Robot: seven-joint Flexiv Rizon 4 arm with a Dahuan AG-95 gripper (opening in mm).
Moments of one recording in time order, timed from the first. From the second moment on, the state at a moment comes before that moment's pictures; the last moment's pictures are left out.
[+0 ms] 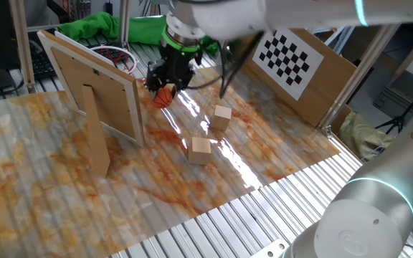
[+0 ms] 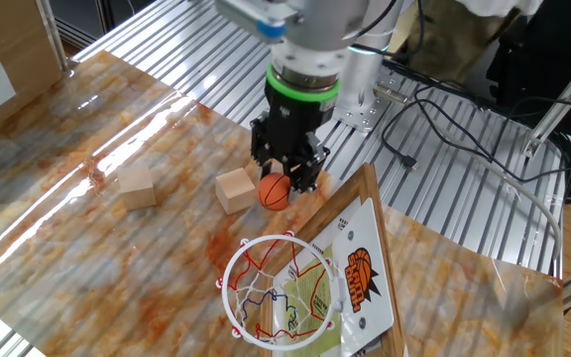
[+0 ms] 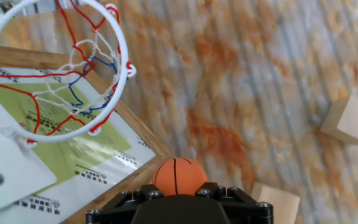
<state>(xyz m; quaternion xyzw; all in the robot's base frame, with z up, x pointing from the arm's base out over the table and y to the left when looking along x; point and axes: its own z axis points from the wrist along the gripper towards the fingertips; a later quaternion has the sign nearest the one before) 0.538 0.073 0.222 0.10 0.99 0.02 0.09</state>
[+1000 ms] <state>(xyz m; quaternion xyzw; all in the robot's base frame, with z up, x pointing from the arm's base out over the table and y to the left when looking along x) 0.537 0.079 0.268 0.11 0.99 0.03 0.06</state>
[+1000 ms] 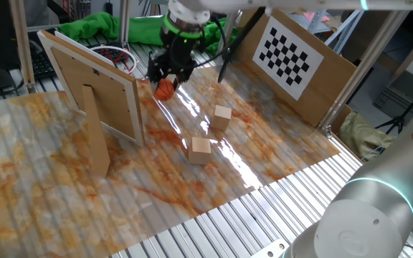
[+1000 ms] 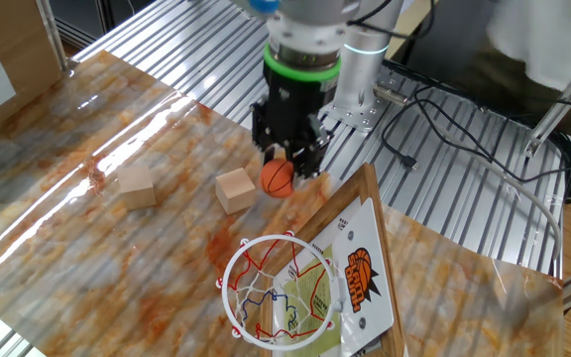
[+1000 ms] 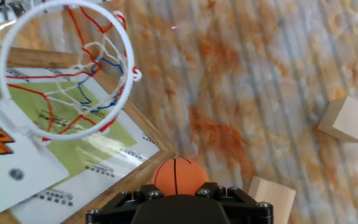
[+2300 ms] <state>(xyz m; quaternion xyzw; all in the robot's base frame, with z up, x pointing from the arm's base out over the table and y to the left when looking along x) 0.595 0.156 0.321 0.17 0.98 0.02 0.01</state>
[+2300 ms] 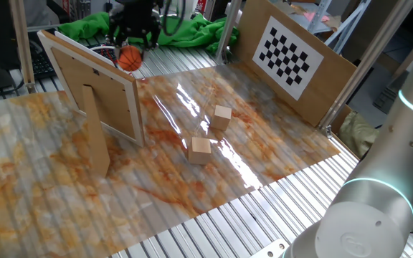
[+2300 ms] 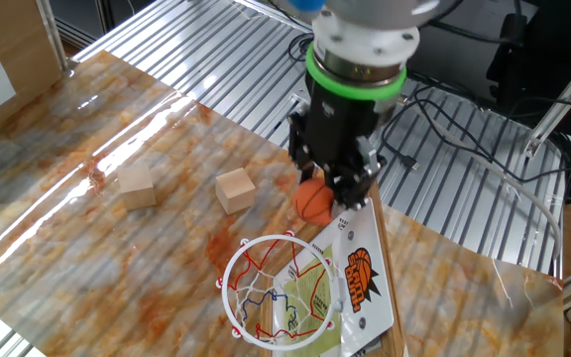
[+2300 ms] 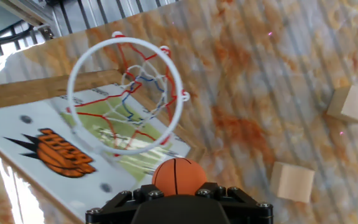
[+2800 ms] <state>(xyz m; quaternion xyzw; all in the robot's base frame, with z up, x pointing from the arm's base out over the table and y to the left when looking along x) 0.593 0.155 0.316 0.17 0.98 0.02 0.02</state>
